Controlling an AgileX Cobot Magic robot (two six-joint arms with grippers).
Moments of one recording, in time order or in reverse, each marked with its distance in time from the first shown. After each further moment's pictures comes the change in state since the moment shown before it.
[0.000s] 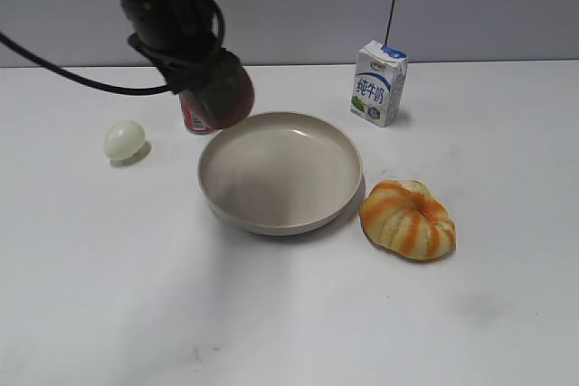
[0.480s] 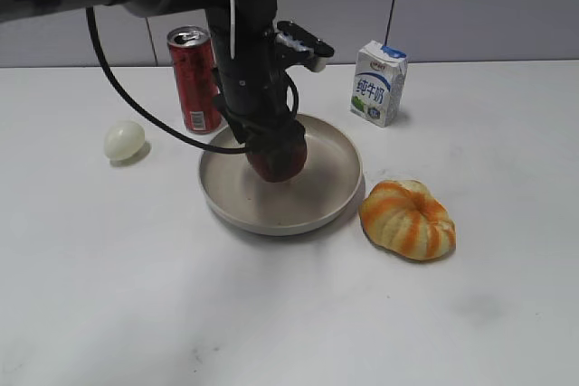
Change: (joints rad) left arm -0.080 0.282 -0.160 0.003 -0.011 0.000; right arm 0.000 0.000 0.000 0.000 0.000 0.000
